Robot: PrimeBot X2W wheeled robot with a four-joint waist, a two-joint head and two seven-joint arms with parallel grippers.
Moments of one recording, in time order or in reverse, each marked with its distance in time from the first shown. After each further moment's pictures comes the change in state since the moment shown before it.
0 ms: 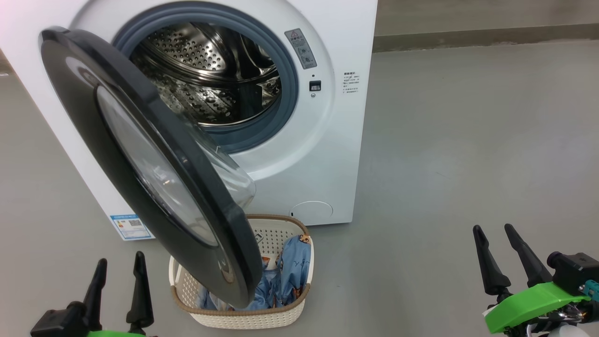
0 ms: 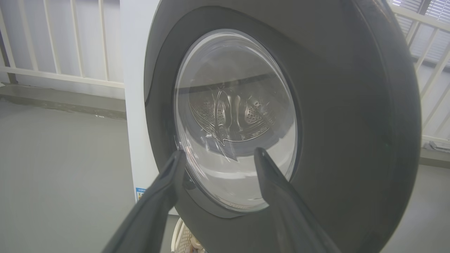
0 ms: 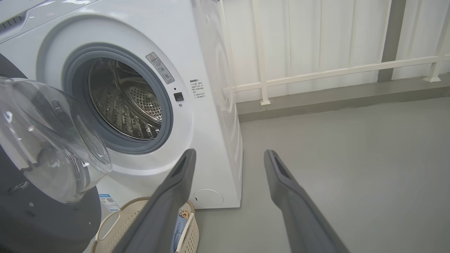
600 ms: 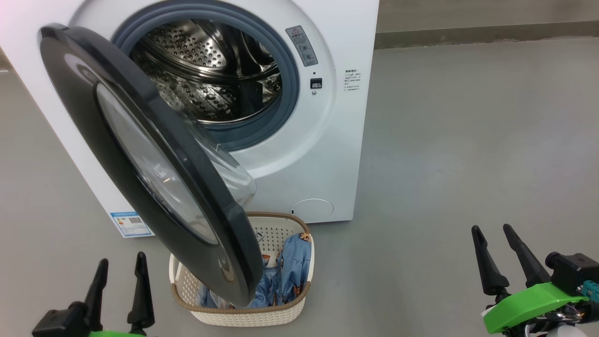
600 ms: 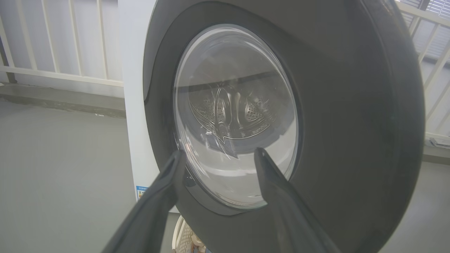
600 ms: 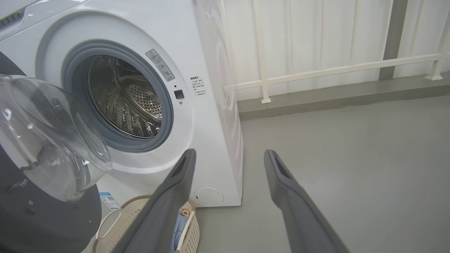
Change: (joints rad) left arm 0.000 0.007 -0.012 0.001 -0.002 0.003 -0.003; right arm -0.001 0.007 0.000 0.004 -0.011 0.000 -0.003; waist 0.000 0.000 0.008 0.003
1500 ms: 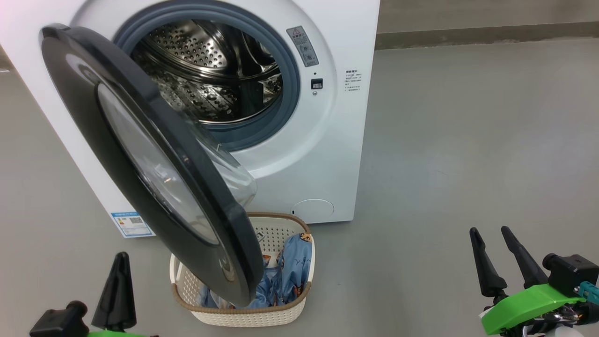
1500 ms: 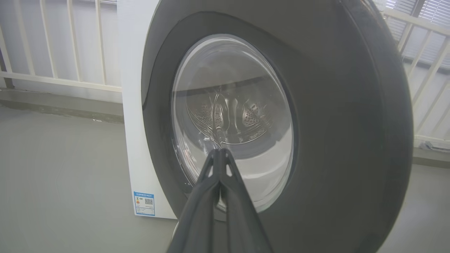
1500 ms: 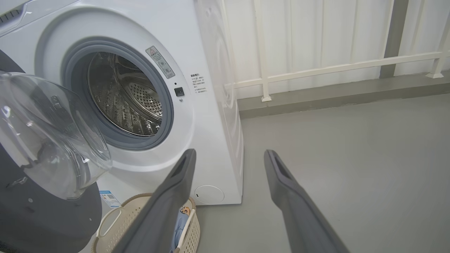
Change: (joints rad) left arm 0.000 0.012 -0.010 -0.008 -0.010 -0.001 -0.014; right arm -0.001 0.009 0.000 0.011 -0.007 0.000 0.000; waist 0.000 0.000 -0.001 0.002
